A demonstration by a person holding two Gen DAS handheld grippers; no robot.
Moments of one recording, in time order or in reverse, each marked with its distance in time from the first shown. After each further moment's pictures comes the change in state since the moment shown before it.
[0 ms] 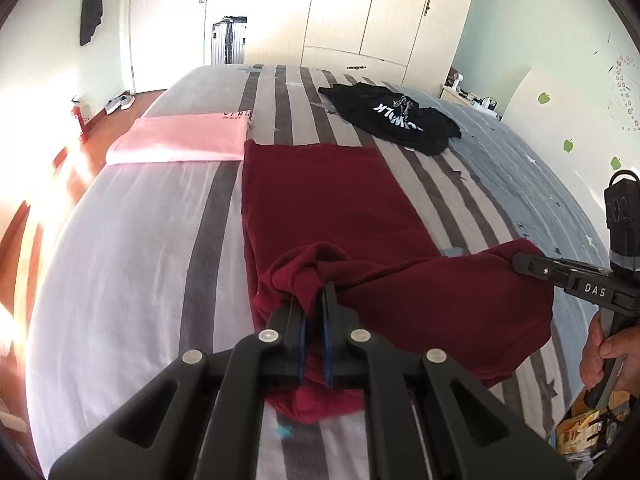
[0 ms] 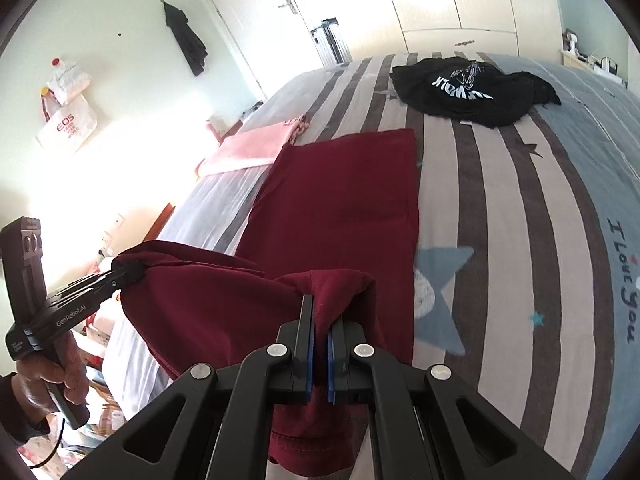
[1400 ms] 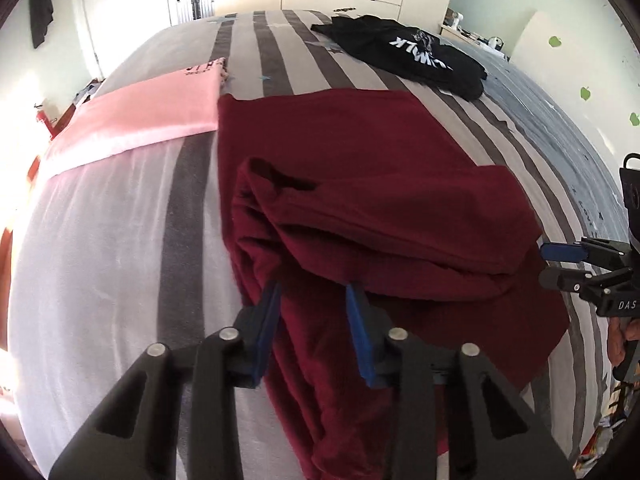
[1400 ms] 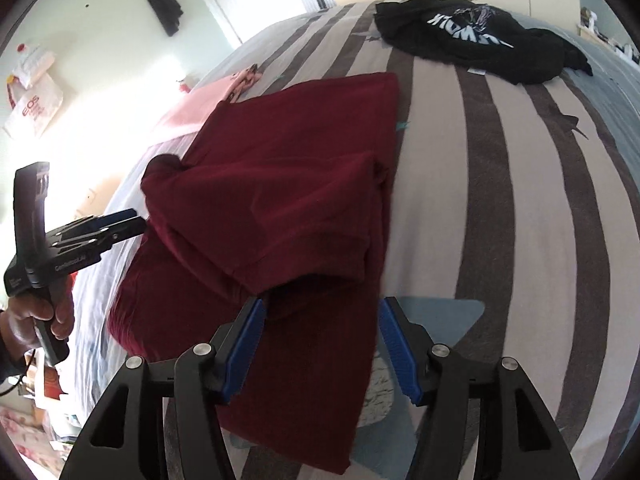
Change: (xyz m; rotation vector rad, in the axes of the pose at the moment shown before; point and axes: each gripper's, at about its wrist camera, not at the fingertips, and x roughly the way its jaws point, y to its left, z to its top) left arm 0.129 0.026 0.022 0.120 0.199 -0.016; right arm 0.125 -0.069 0.025 -0.029 0.187 -0.005
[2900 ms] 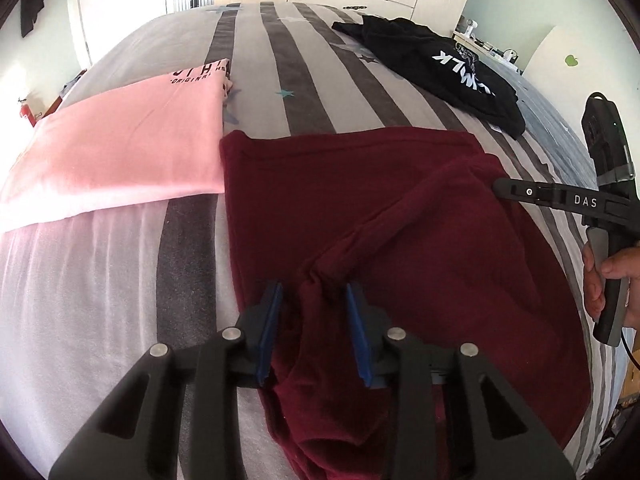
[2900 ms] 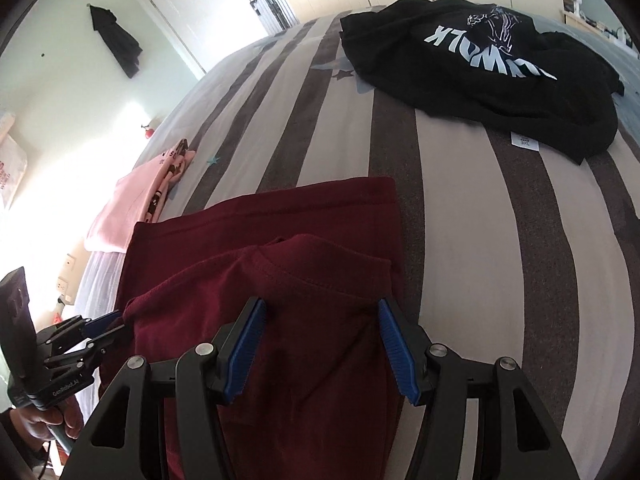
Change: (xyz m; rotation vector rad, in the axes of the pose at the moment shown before) left arm 0.064 0.059 0.086 -0.063 0.010 -0.035; right arm 0.098 -0.057 0.169 0.134 -0.066 -0.058
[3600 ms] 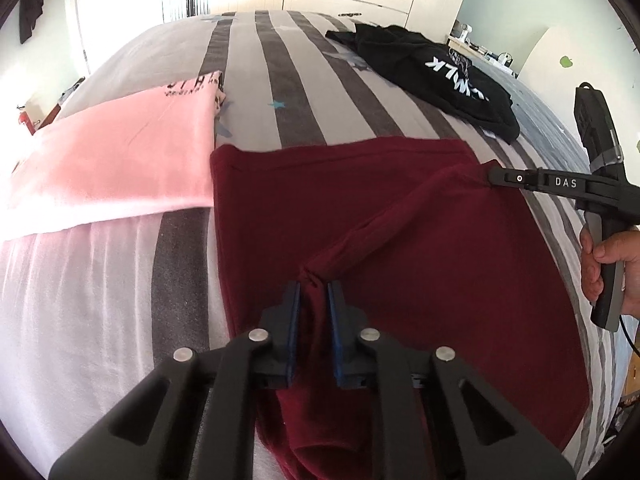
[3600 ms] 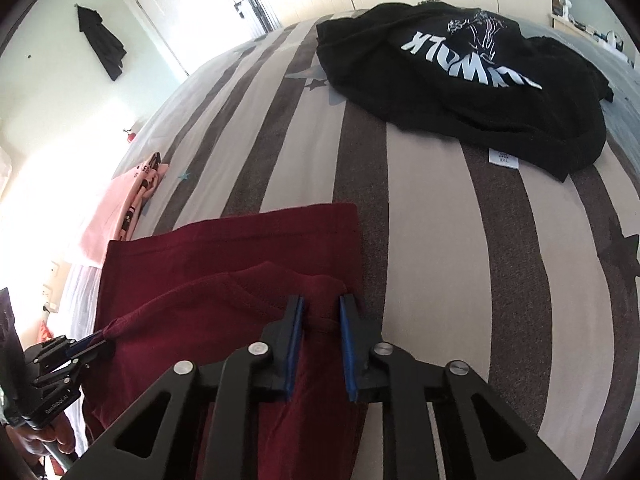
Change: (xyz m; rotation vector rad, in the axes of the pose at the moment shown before) left arm -0.004 -0.013 0.005 0.027 -0.056 -0.014; right arm -0.014 -0.012 0.015 -0.004 -0.035 -0.046
